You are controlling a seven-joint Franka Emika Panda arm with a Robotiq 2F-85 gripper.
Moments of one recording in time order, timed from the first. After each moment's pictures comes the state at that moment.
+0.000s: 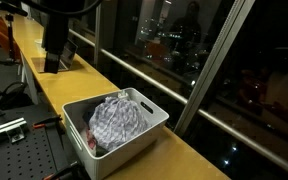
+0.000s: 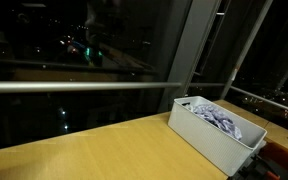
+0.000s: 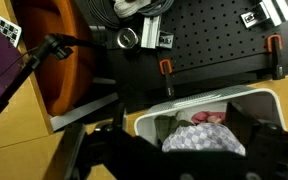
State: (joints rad) arm -0.13 -0.51 0.03 -2.41 -0.21 1.67 0.14
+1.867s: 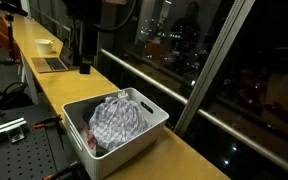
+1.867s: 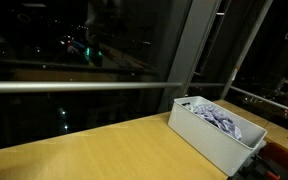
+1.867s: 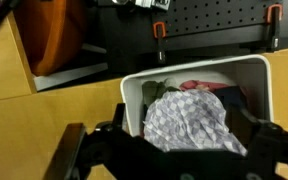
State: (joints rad) arm -0.10 -0.42 0.03 -2.37 -0.22 1.84 0.07
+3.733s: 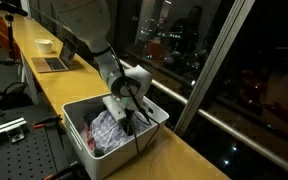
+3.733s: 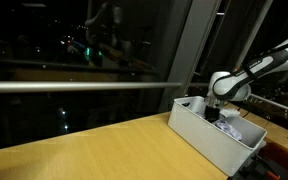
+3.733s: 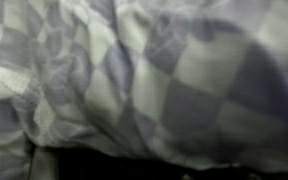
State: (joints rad) arm -0.09 0.69 0.02 -1.89 0.01 2.35 -0.12
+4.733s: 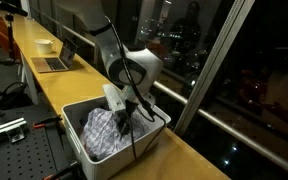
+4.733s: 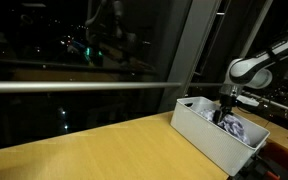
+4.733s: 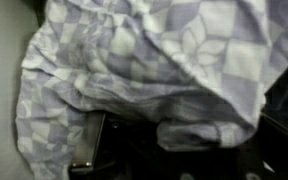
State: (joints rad) arm -0.17 0.45 0.01 -2.04 0.10 2.26 -0.15
